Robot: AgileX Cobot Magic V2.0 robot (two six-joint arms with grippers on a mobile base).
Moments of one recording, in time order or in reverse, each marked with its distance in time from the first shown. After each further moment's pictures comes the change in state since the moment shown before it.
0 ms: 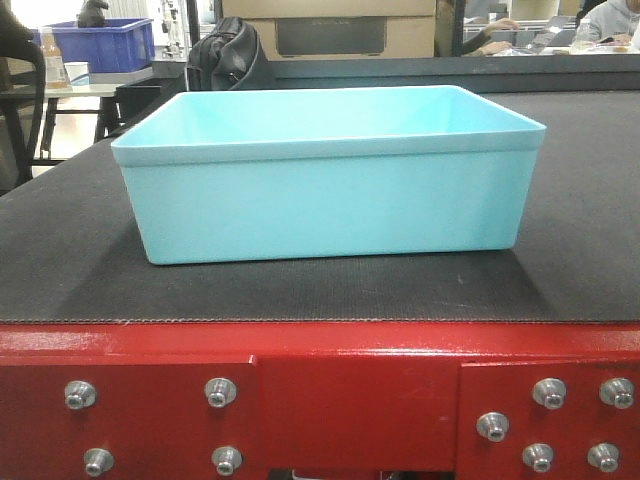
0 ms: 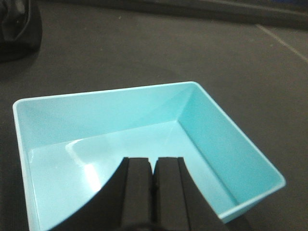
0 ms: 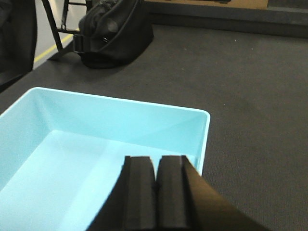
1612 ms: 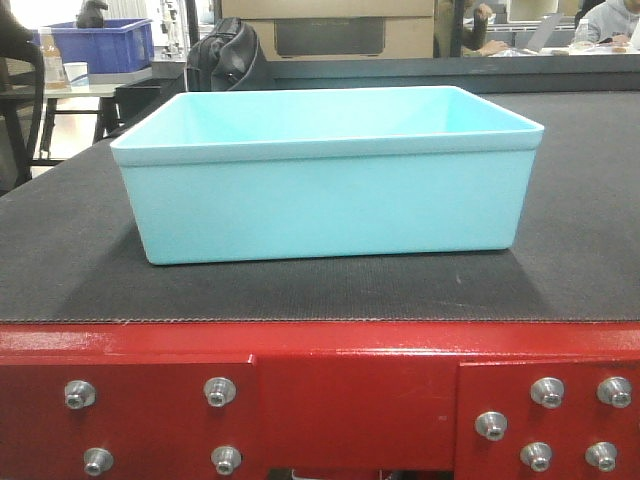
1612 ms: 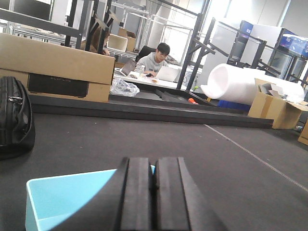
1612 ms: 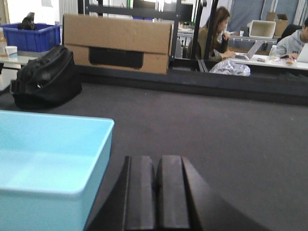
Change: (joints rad) left arm -0.005 -0.613 0.201 -0.002 0.004 0.002; right arm -0.262 -0.838 0.466 0.314 0.114 -0.437
